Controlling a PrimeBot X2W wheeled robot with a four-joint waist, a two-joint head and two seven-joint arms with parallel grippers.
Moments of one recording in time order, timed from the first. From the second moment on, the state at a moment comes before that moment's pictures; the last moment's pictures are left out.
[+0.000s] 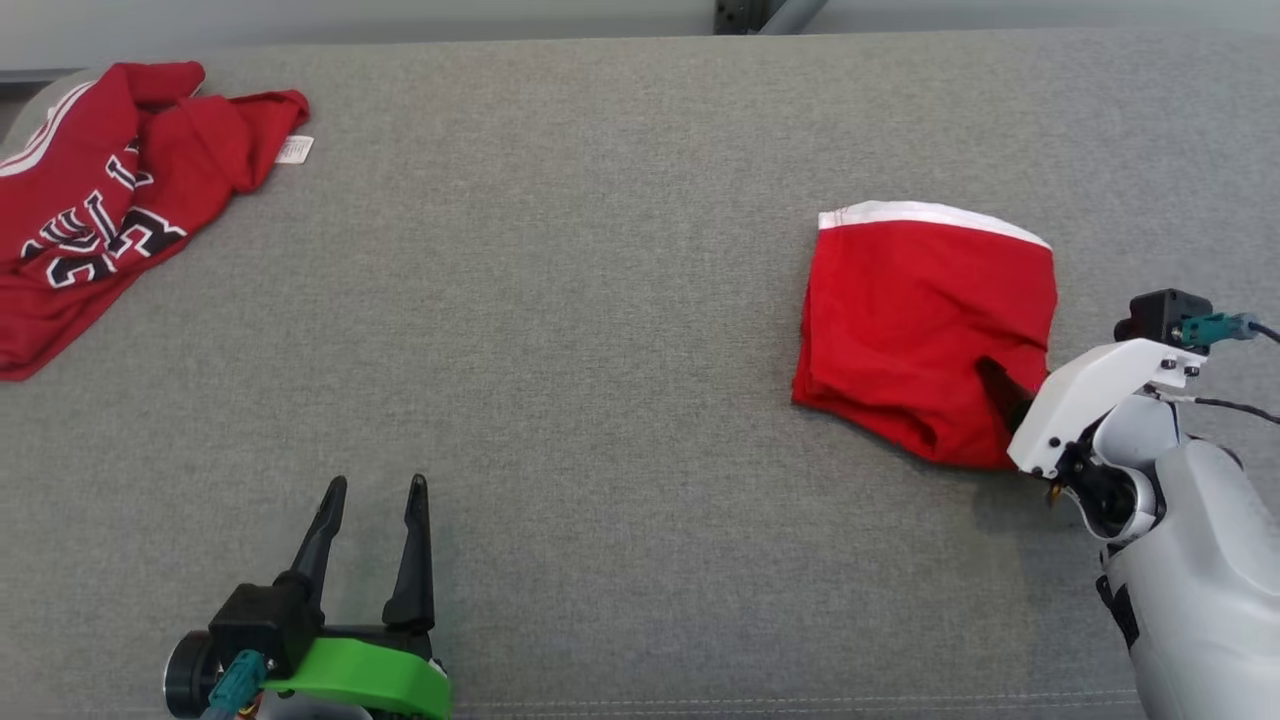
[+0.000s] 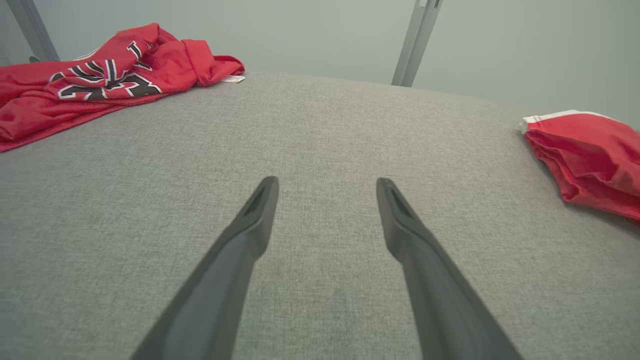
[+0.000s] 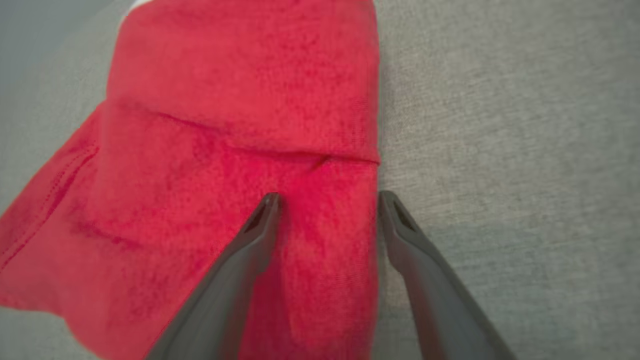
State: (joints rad) left arm -0.01 0.05 -0.10 0.19 -0.23 -0.11 -0.26; right arm -0.52 -0.18 -0.06 0.63 0.47 0.13 0.38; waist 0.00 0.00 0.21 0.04
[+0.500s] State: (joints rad) left arm -0.06 0.05 -0.10 0.11 -0.23 -0.08 -0.26; right arm -0.66 -0.28 0.01 0.70 0.61 0.13 0.34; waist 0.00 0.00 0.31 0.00
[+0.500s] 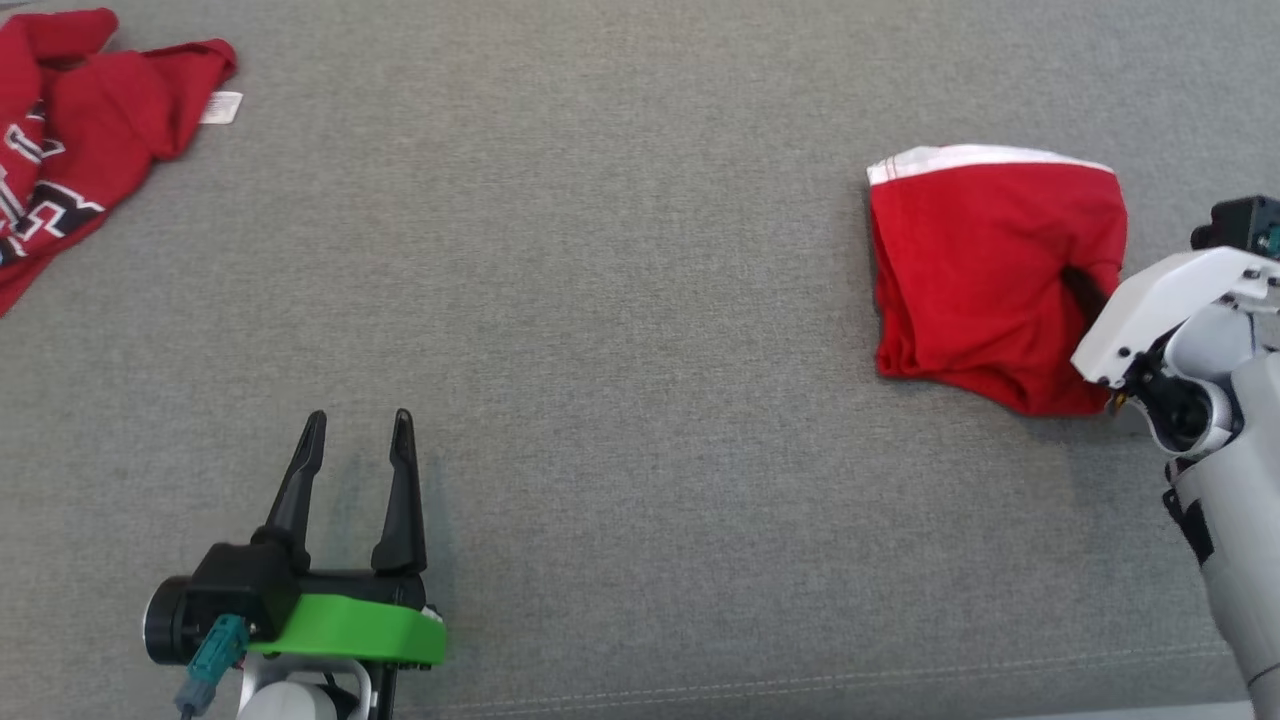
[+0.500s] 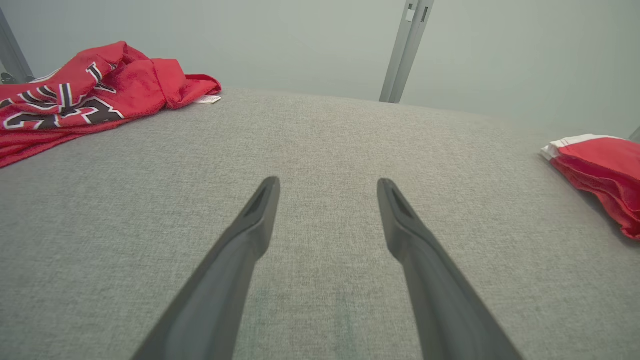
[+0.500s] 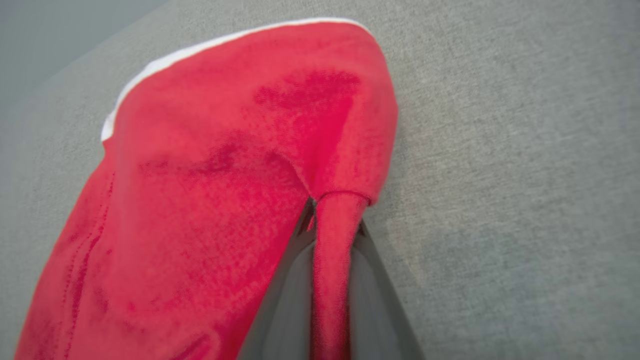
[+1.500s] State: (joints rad) left arm -0.09 0.06 -0.09 0.03 -0.18 -0.09 -0.26; right arm -1.04 -0.60 0.15 1.10 0.17 0.13 -0.20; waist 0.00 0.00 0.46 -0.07
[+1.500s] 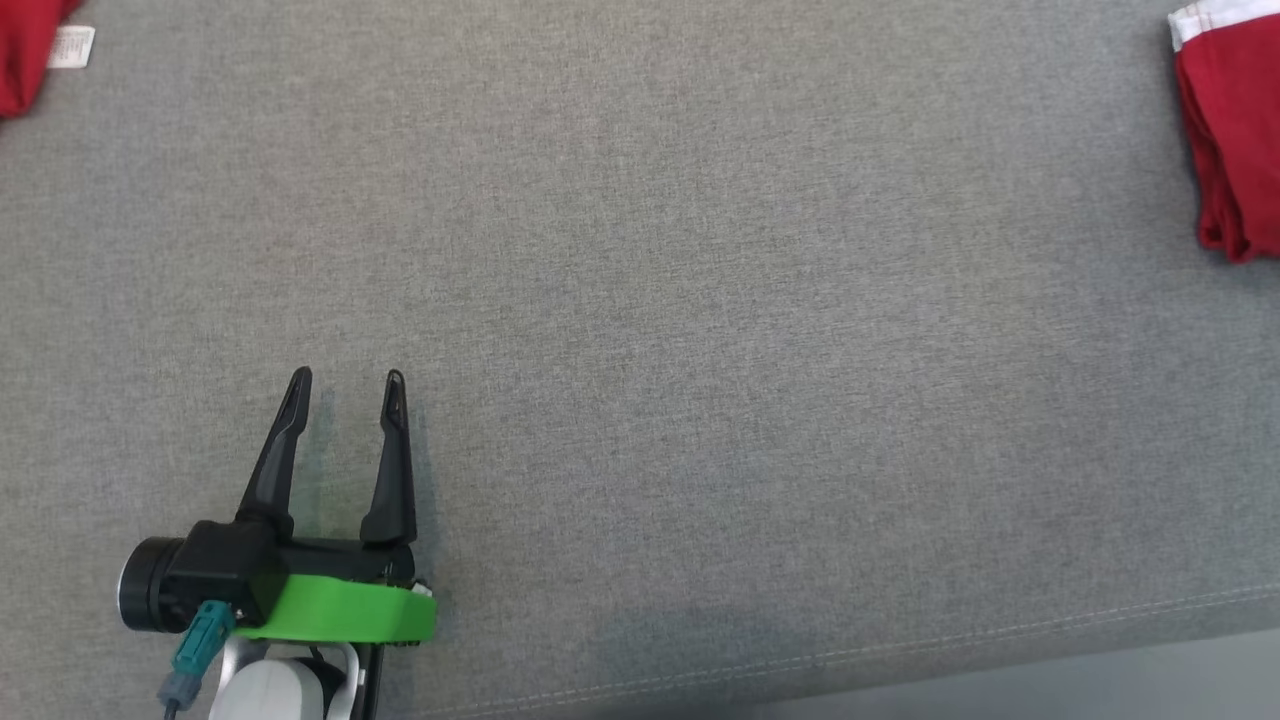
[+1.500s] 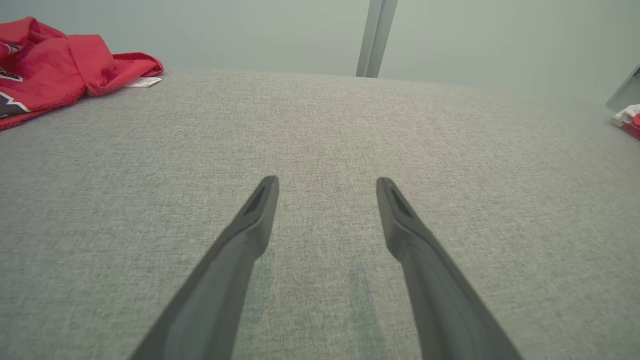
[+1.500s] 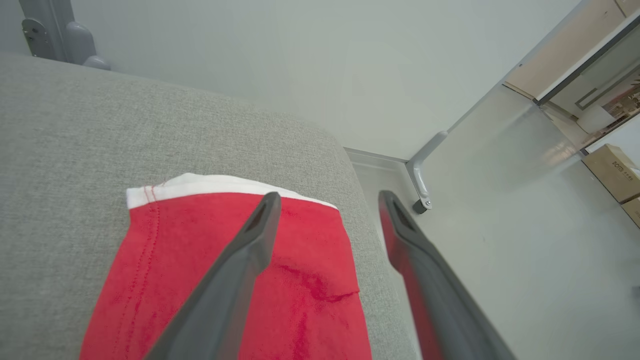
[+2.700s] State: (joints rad) left arm 0.18 0.05 0.00 0.18 -0.25 -0.09 -0.26; right arm 0.08 -0.06 -0.07 0.20 -0.03 0.13 -0.26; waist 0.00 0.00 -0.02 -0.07
